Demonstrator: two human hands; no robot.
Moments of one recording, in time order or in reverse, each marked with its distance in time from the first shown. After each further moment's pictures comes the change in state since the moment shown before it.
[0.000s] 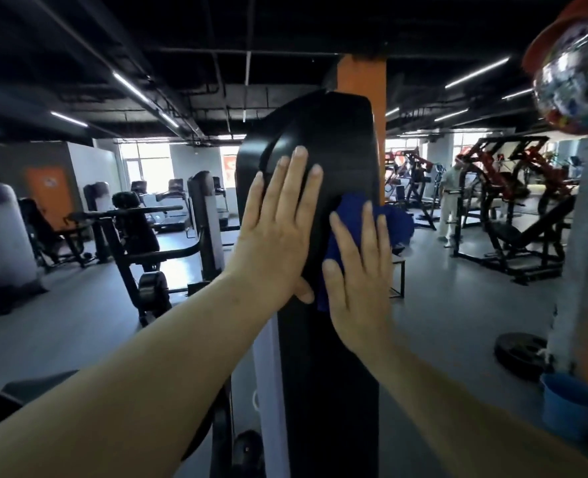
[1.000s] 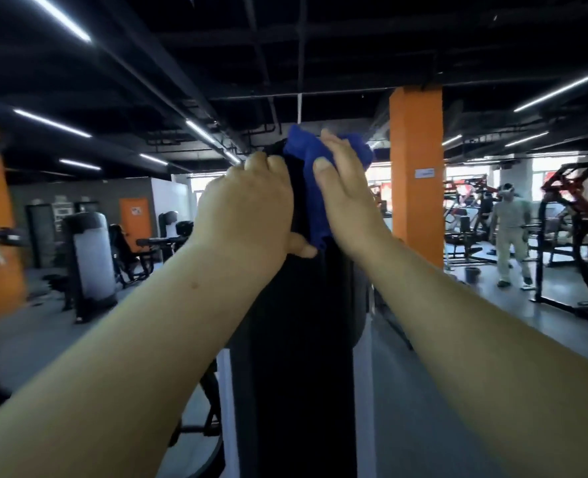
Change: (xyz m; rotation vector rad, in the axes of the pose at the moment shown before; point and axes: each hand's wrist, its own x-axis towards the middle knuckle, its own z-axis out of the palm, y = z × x) left_hand 0.094 0.039 -0.077 0.152 -0.146 -0.329; right_hand 0.177 0.037 -0.030 0.678 -0.178 0.071
